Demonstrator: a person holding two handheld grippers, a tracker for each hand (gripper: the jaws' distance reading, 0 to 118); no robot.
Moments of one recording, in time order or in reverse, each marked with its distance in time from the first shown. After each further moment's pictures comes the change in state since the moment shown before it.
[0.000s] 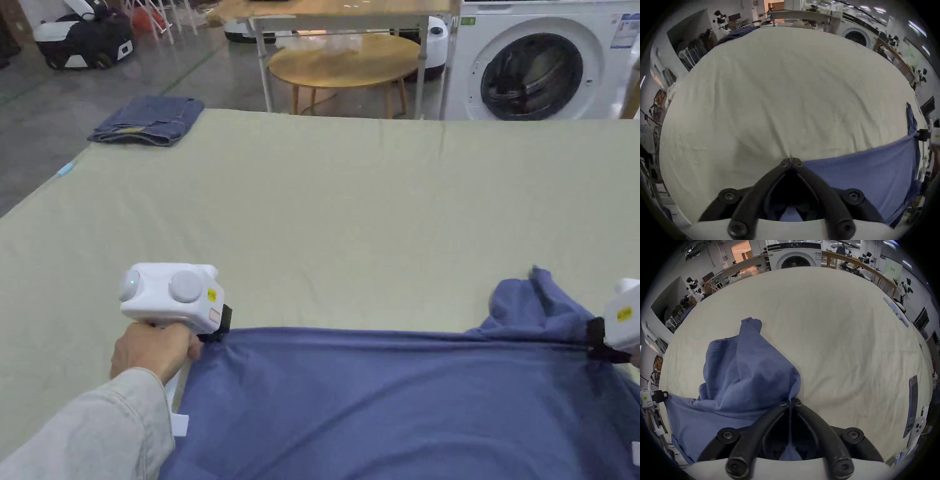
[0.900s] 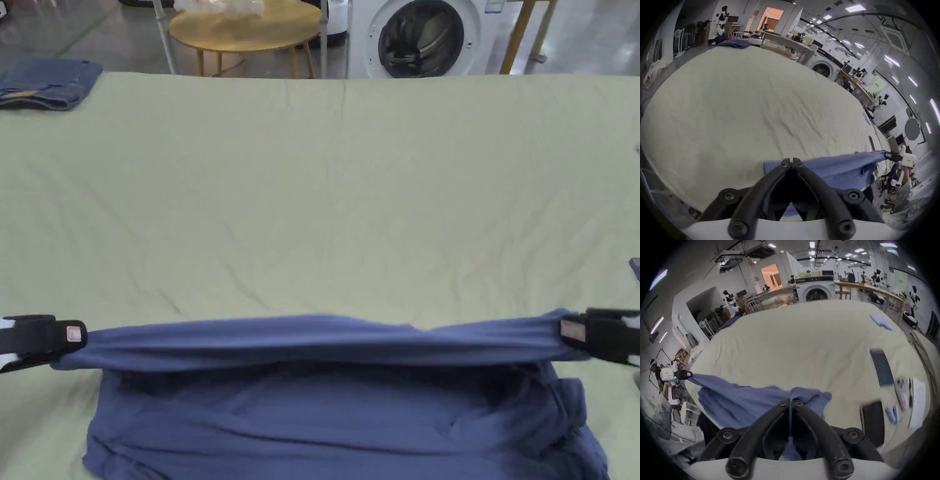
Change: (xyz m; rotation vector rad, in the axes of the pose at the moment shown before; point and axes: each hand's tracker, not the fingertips) left arm -0.087 -0.186 0.168 0.217 -0.429 0.116; right arm 0.068 -0.238 0.243 0.227 0.240 0.096
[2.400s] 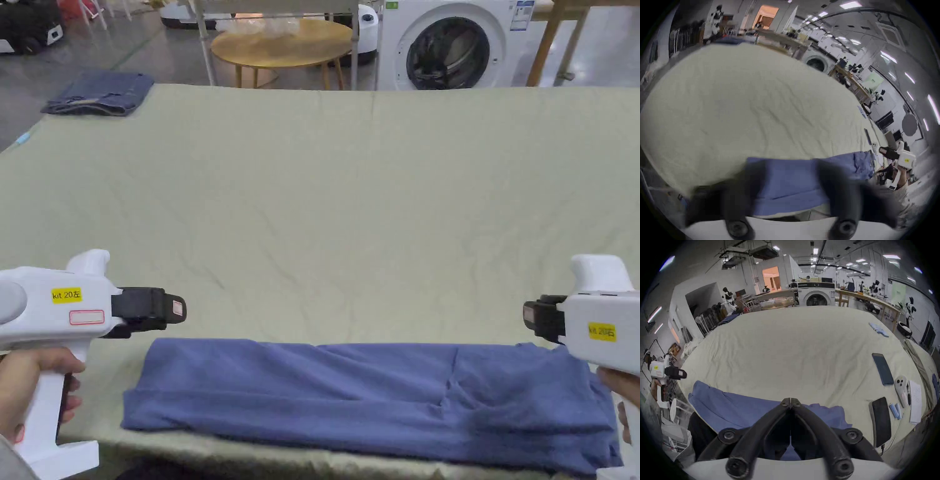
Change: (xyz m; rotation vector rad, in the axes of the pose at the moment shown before) left arm 0.023 -0.013 -0.011 -0.076 -0.030 0.016; right arm -0.075 -0.025 -0.030 0.075 -0.060 0.092
